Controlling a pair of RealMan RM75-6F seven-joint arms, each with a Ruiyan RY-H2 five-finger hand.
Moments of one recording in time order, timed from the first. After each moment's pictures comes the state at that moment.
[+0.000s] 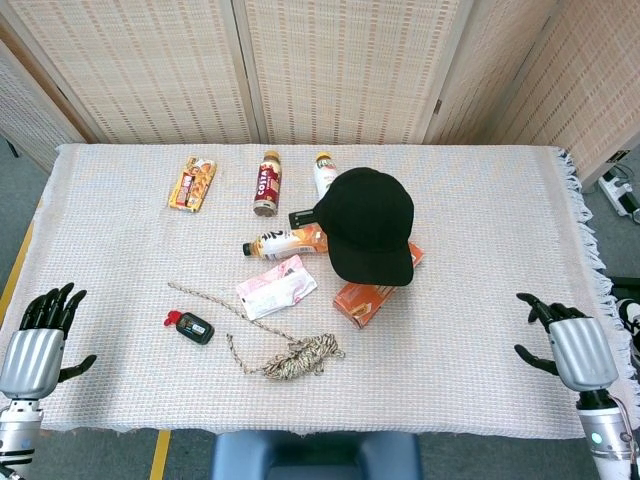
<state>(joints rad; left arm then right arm) -0.14 -1.21 -0.07 -1.56 1.48 1.48 0.19 0.12 -1.20 0.07 -1.52 -1.60 1.50 -0.06</state>
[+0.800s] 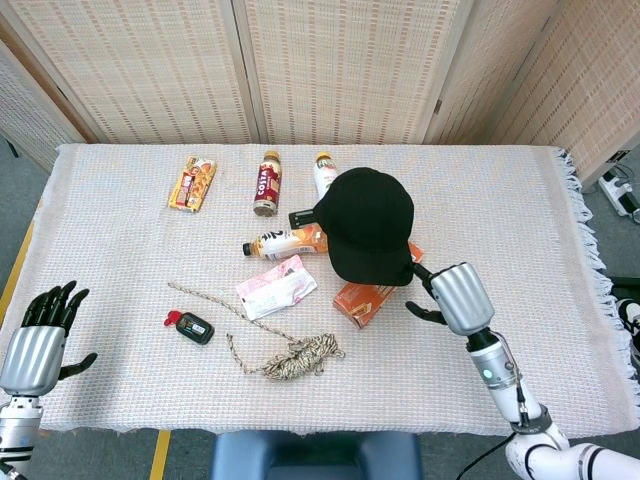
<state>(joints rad) -0.15 -1.20 -0.07 -1.56 1.48 1.46 0.17 0.44 -1.46 0.21 -1.49 -1.62 1.33 -0.12</state>
